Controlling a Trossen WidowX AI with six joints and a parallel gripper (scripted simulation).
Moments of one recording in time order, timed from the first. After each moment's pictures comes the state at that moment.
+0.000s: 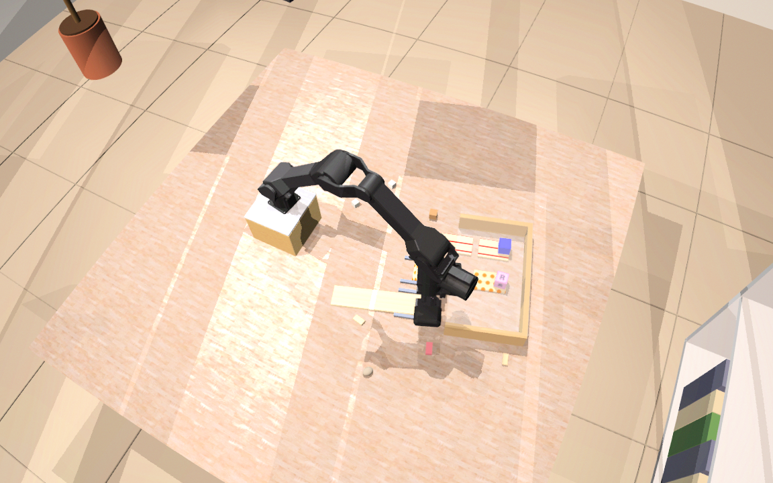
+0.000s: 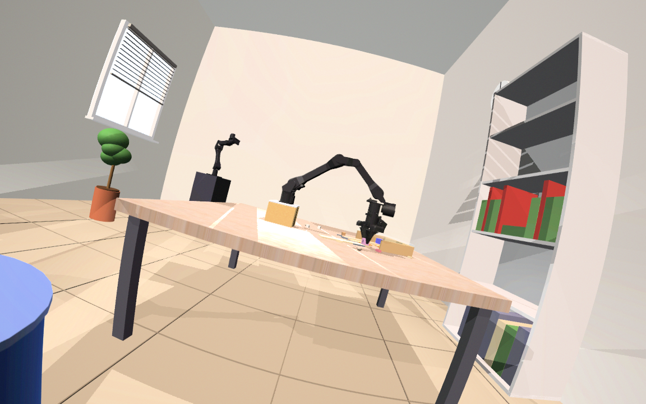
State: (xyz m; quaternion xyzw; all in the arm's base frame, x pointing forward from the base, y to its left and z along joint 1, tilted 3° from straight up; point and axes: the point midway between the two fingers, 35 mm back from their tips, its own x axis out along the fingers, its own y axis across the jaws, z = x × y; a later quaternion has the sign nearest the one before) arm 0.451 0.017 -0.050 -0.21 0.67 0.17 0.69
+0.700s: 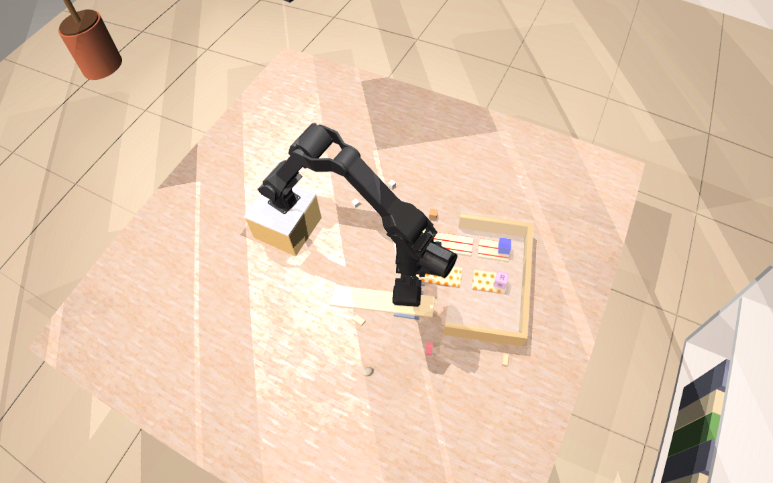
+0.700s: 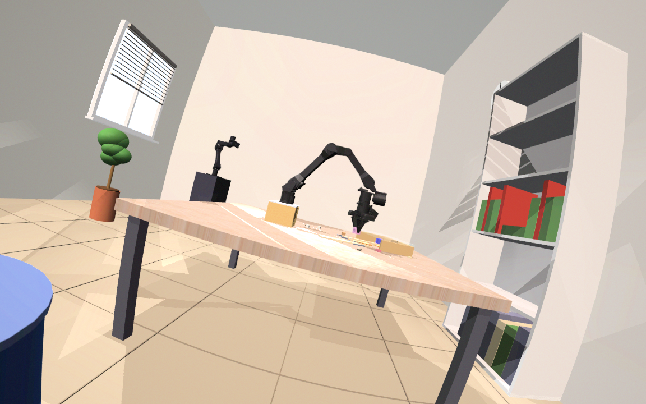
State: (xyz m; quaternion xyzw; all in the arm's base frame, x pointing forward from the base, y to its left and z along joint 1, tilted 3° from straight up) arm 0.393 0.017 -0.012 -0.21 0.68 0.18 0.68
